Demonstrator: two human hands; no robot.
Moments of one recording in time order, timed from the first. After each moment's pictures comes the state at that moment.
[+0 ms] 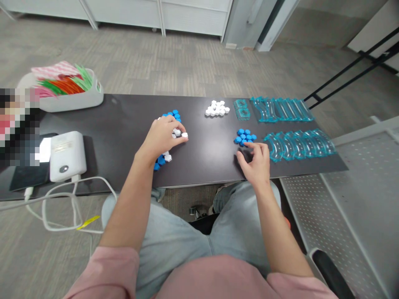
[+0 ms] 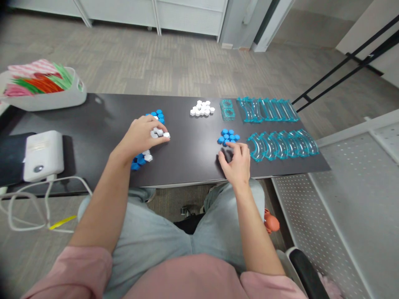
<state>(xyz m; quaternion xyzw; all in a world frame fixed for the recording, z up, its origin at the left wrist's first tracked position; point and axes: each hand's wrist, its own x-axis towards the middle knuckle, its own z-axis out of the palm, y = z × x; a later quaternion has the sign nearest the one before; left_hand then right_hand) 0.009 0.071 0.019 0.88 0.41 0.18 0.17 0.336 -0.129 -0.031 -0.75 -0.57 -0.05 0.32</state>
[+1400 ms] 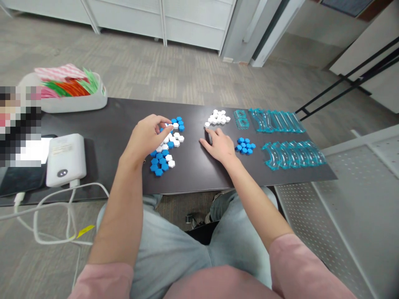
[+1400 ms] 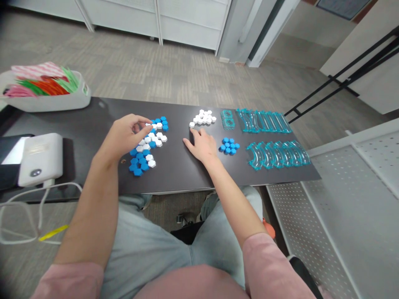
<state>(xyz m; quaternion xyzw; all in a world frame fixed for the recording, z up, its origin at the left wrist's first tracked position) -0.035 0.083 0.035 0.80 0.47 0.30 0.21 0.255 0.005 -0.005 -0.73 -0.68 0.03 0.12</state>
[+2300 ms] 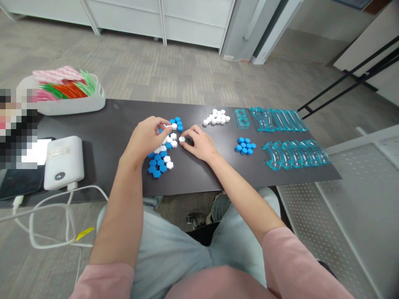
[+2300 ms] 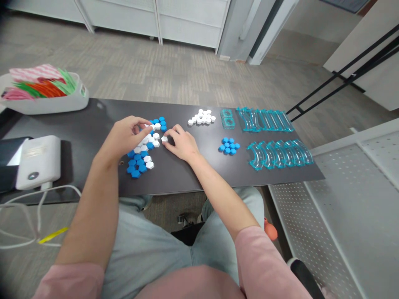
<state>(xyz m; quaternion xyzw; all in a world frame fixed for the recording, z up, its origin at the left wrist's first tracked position) -0.031 0.090 0.028 0.80 0.48 0.29 0.21 0.209 0.030 -0.011 -0.59 -0.77 0.12 0.22</state>
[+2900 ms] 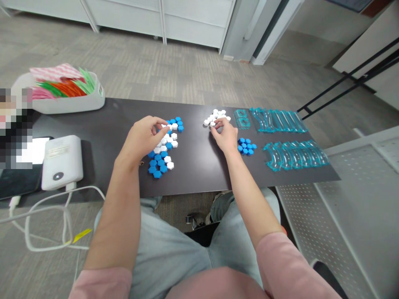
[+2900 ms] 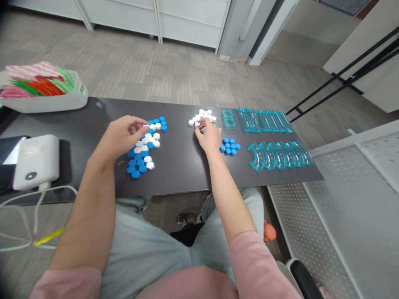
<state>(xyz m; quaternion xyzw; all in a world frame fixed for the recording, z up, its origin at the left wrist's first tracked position) -0.040 0.090 0.026 0.80 0.48 0.30 0.21 0.289 0.043 -0.017 -0.74 -0.60 0.06 0.29</state>
